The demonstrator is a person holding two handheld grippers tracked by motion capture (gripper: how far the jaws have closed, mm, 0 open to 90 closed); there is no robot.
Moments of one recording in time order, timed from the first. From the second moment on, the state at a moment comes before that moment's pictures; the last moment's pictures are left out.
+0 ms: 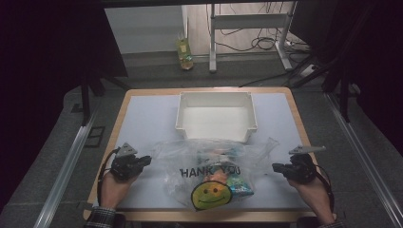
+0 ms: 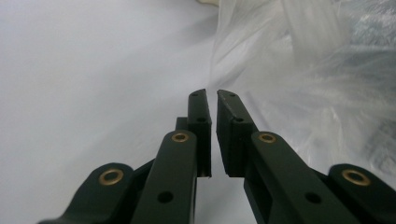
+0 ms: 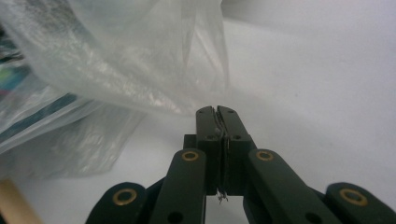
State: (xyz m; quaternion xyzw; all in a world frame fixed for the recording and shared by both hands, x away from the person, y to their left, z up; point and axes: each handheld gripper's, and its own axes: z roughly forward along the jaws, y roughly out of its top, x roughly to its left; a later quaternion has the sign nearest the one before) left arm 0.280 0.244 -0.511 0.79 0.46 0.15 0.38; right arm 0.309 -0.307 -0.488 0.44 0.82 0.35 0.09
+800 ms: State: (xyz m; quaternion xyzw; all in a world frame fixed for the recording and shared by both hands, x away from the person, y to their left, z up) left arm 0.290 0.187 -0.428 0.81 0.37 0.10 0.45; right arm 0.303 -0.231 -0.416 0.33 0.86 0.39 0.06
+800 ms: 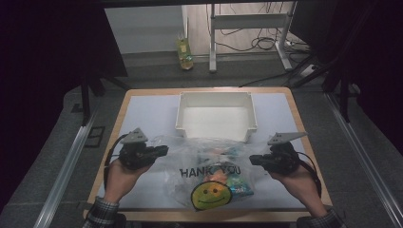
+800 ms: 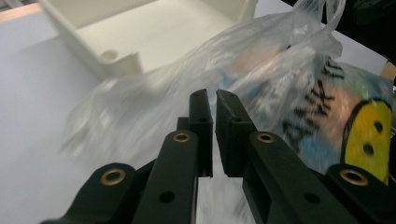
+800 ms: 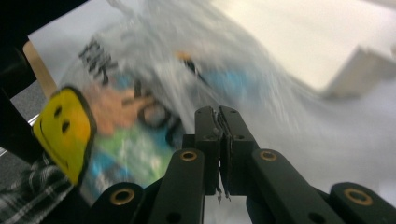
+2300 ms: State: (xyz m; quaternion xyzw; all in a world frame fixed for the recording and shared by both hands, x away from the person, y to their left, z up) left arm 0.256 0.115 -0.484 0.86 0.28 -0.04 0.42; right arm 0.281 -0.211 -0.459 0.30 0.87 0.38 -0.03
